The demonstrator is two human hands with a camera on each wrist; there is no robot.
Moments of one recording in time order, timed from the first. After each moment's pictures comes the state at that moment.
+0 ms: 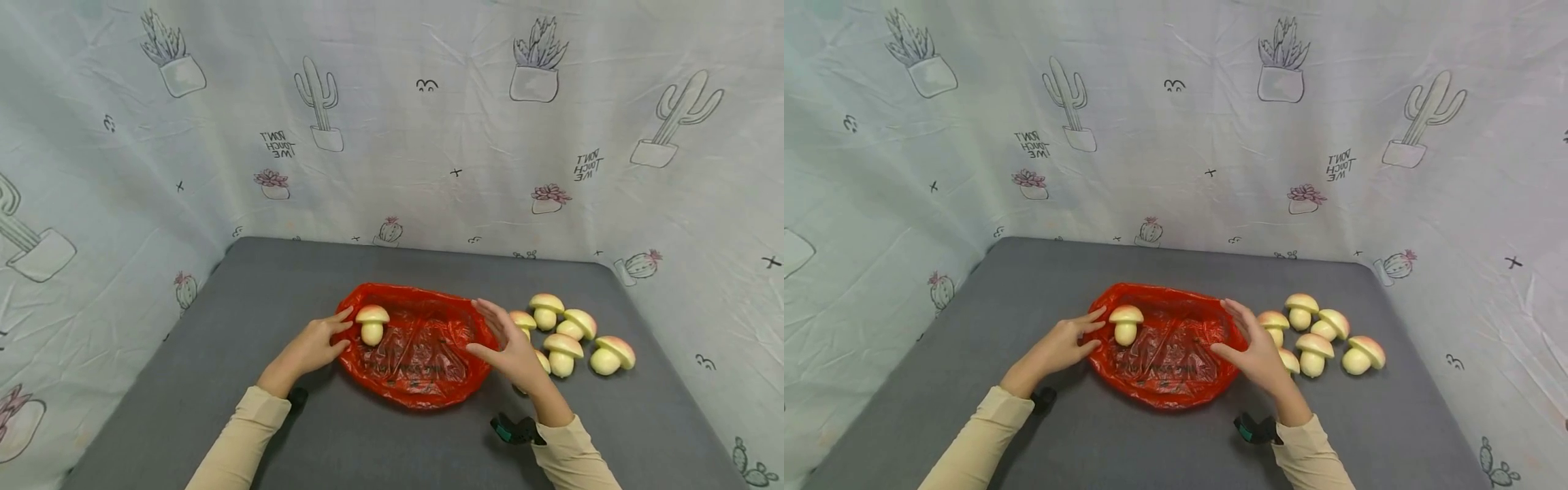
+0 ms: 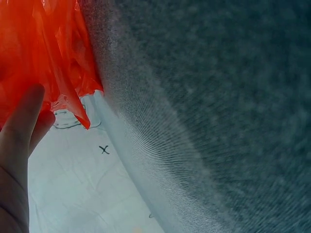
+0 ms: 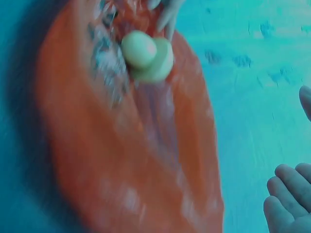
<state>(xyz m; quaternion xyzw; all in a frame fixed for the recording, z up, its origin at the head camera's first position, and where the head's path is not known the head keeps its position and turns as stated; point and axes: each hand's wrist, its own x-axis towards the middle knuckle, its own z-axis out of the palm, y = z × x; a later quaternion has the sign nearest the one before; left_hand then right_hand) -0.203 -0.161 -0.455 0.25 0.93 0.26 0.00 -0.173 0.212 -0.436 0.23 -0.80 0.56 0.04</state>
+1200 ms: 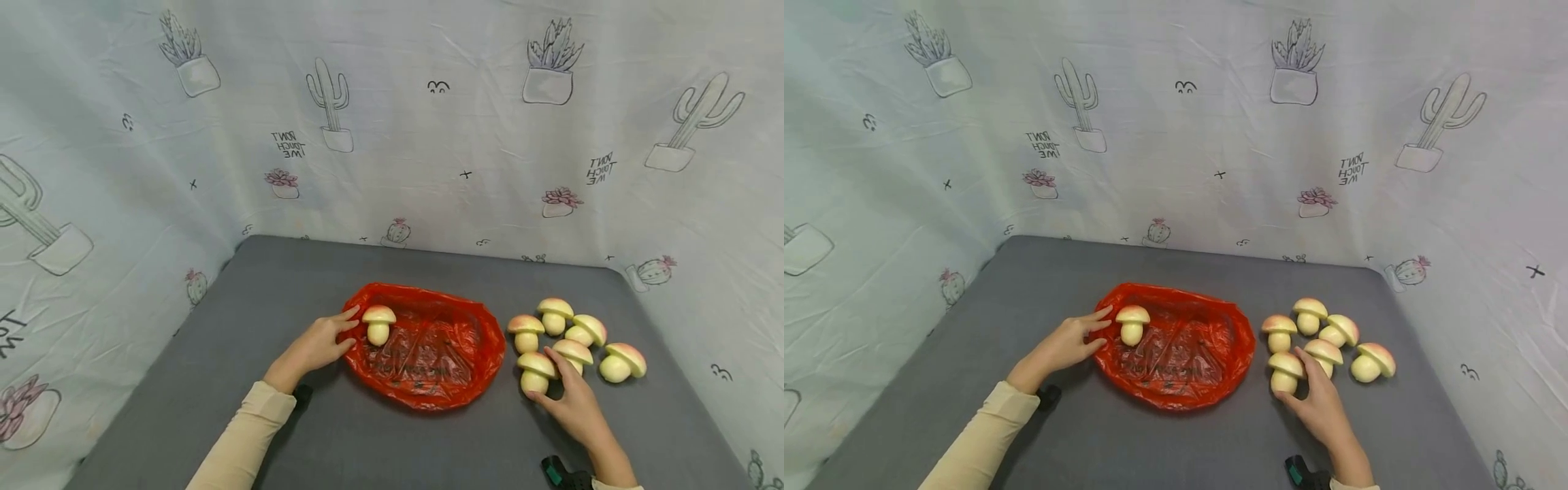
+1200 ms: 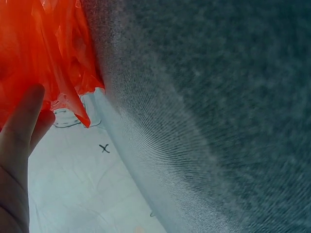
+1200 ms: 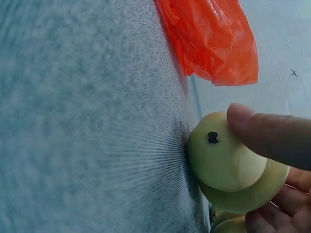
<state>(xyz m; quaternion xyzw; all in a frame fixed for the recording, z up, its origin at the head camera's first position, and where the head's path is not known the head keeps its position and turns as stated) -0.204 -0.160 -0.451 0.24 0.93 0.28 0.04 -0.130 0.294 -0.485 0.10 -0.94 0.32 0.11</state>
